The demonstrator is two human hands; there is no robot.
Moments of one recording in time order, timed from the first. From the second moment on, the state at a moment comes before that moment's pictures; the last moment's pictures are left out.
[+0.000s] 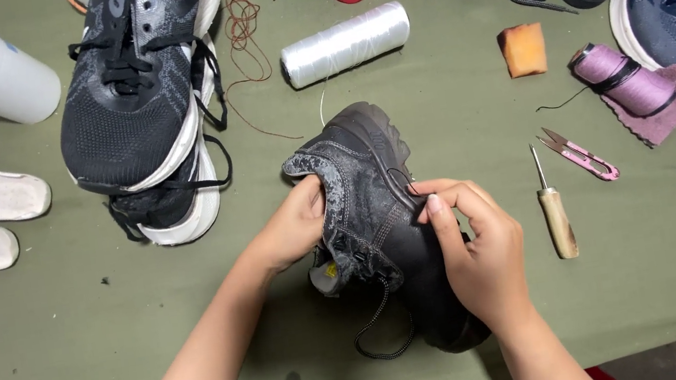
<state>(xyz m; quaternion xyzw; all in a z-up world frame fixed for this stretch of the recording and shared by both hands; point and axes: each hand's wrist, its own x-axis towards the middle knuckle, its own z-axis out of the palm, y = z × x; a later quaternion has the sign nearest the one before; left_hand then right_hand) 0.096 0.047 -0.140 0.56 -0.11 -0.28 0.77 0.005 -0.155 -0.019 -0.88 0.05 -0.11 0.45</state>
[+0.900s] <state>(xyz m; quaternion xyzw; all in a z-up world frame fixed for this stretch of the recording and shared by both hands) 0.132 0.123 -0.330 0.64 -0.12 -0.30 0.70 0.009 -0.154 -0.007 -0.78 0.12 -0.09 0.61</state>
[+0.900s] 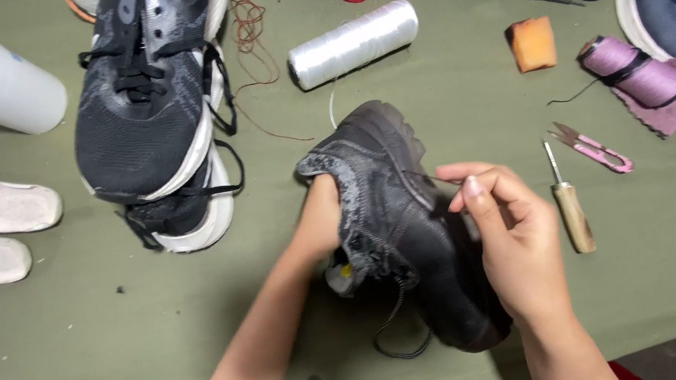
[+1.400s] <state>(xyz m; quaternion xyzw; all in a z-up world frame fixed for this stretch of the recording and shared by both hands) 0.137 0.140 -0.322 0.68 -0.12 -0.30 0.66 0.036 -0.143 -0.024 -0.70 0.14 -0.10 0.69</state>
